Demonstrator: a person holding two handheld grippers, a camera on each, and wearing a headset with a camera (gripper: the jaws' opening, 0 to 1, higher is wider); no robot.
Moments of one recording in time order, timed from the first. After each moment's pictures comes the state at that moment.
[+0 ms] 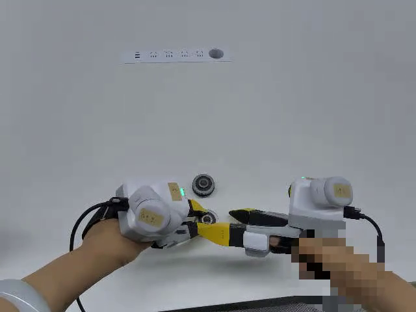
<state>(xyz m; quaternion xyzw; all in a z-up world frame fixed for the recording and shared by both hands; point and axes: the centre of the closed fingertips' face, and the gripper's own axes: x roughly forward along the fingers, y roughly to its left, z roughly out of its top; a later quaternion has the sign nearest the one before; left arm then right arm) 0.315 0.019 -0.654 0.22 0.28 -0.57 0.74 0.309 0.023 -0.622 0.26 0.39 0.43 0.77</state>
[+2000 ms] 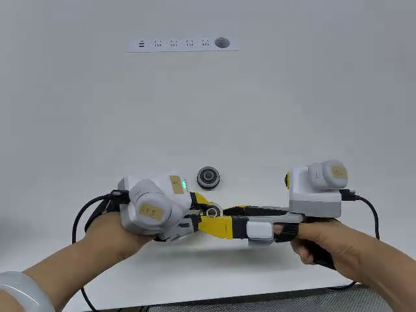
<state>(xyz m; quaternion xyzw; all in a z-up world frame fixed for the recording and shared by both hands) 0.313 0.020 -0.654 0.21 0.28 -0.57 0.74 0.296 0.037 -0.621 0.29 0.43 0.48 0.71</state>
